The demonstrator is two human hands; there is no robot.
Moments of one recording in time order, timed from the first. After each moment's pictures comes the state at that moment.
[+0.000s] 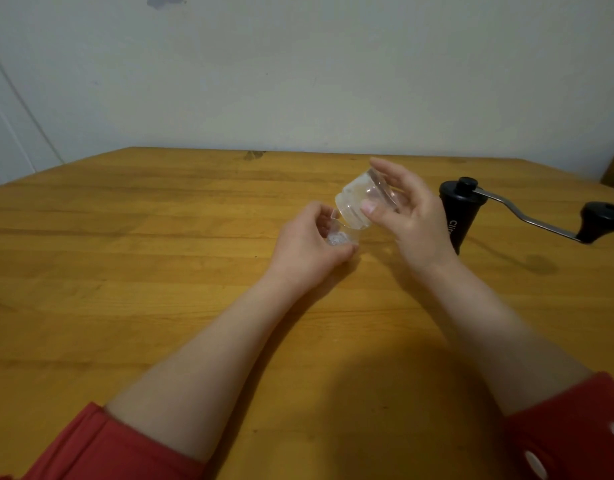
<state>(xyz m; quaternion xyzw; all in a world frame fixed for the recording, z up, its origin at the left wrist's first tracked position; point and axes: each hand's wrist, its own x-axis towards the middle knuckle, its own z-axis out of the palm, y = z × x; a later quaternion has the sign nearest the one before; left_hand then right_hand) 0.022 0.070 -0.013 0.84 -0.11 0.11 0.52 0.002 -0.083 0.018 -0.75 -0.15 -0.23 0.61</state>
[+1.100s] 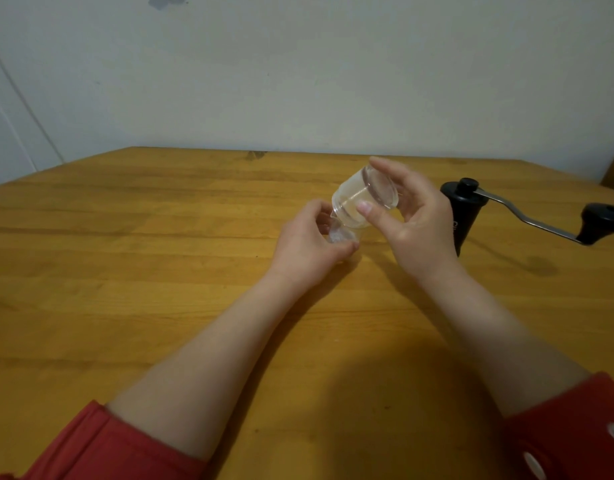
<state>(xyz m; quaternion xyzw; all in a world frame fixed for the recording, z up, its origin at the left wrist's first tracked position) 0.021 0.069 -0.010 0.83 -0.11 0.11 0.53 0.002 -0.082 0.014 -0.75 -0.20 -0.31 0.54</state>
